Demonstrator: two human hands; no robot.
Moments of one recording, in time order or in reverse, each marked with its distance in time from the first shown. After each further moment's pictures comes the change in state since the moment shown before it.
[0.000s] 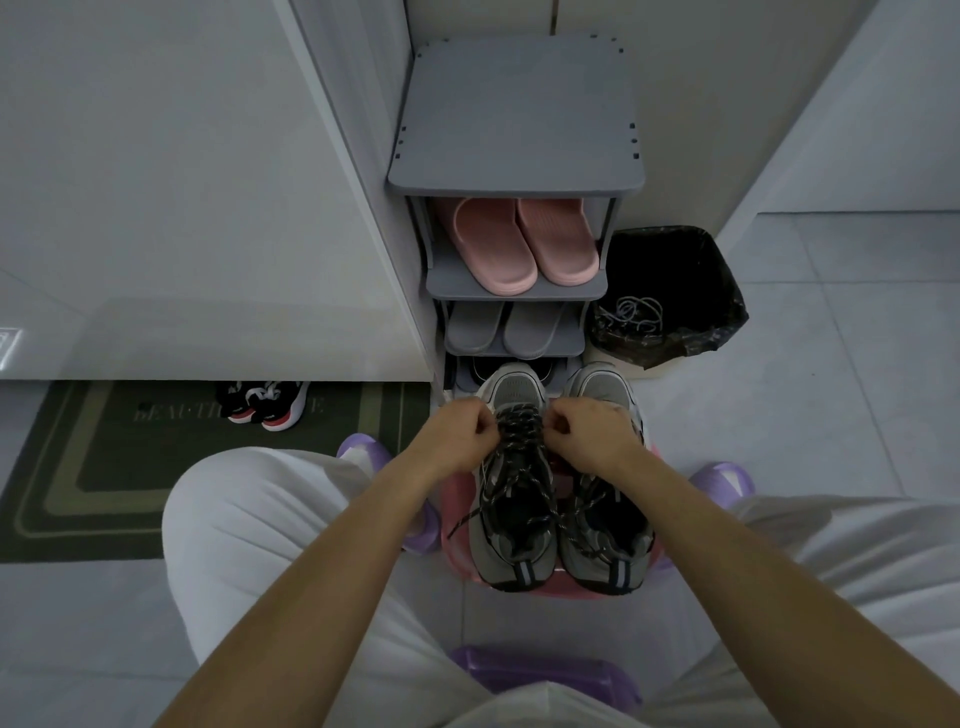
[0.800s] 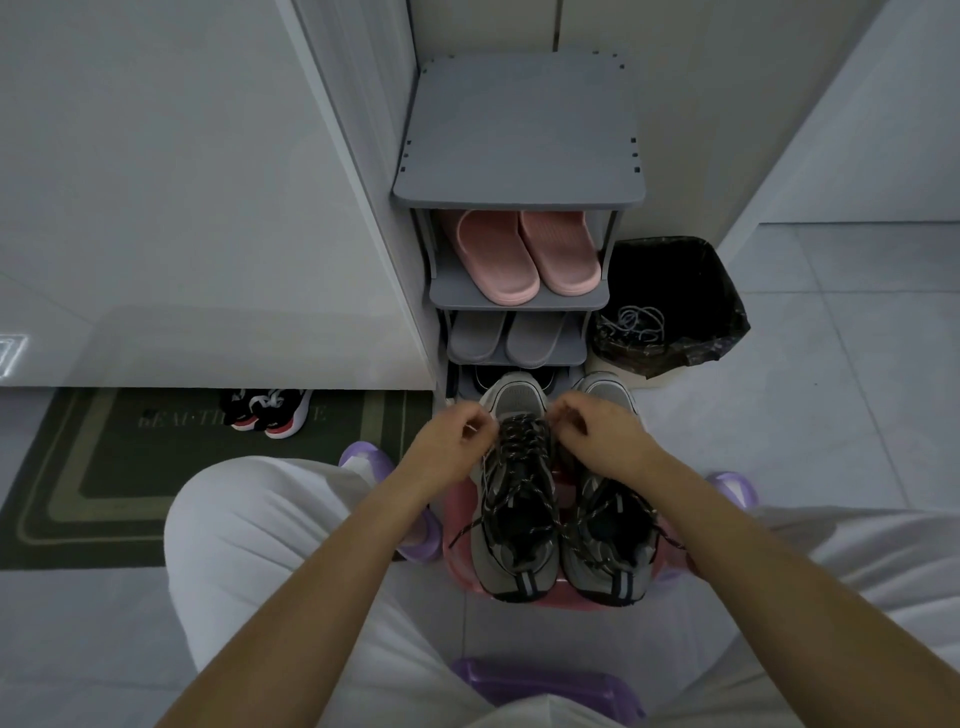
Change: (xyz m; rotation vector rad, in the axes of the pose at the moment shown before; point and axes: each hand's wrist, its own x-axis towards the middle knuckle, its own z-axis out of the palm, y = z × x) left_hand -0.004 -0.018 0.005 -0.226 0.099 0.070; right_hand 0.000 0.013 -0.008 0.173 0.063 -0.072
